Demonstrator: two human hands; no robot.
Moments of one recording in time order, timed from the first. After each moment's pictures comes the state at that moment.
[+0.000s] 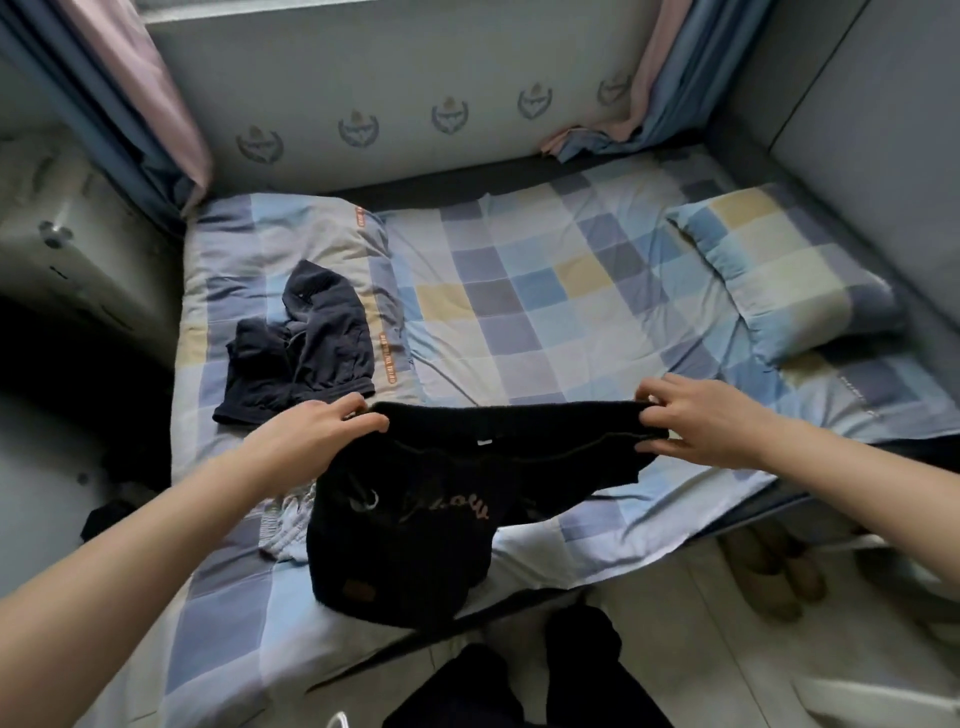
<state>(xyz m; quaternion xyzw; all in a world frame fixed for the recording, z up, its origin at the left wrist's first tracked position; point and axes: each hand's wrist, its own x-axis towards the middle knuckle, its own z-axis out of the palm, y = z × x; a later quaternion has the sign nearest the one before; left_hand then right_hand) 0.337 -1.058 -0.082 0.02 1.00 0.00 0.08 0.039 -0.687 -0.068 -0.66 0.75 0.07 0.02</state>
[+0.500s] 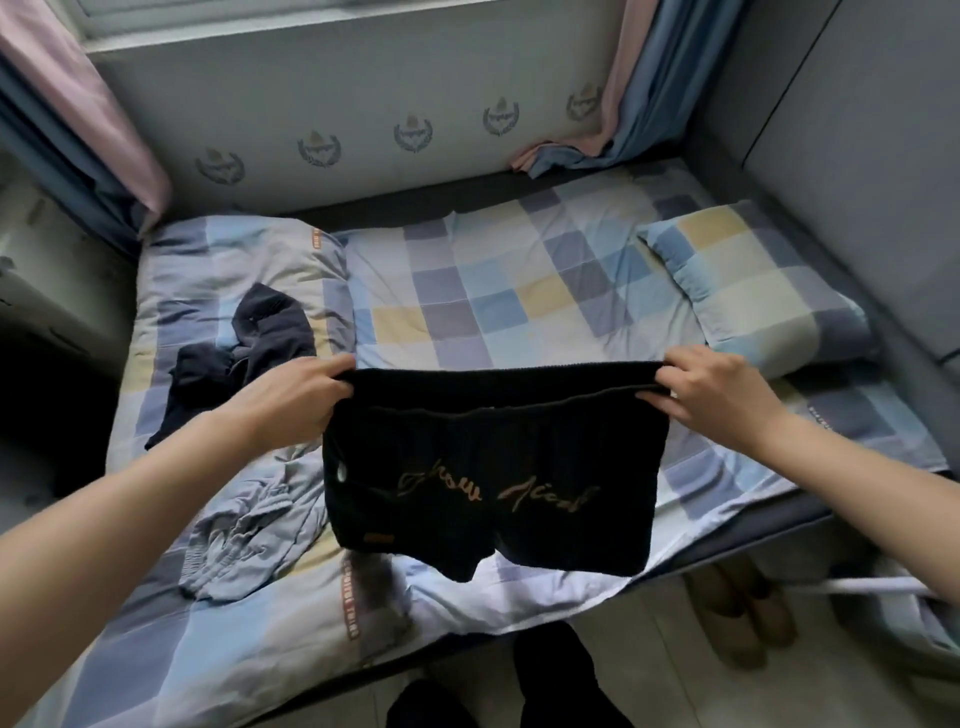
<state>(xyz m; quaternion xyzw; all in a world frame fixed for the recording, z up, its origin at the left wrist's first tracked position) 0.155 -0.986 -0.044 0.01 1.00 0.00 0.05 -0.122 -0.608 -0.052 -0.57 0.81 -0.01 -0.15</state>
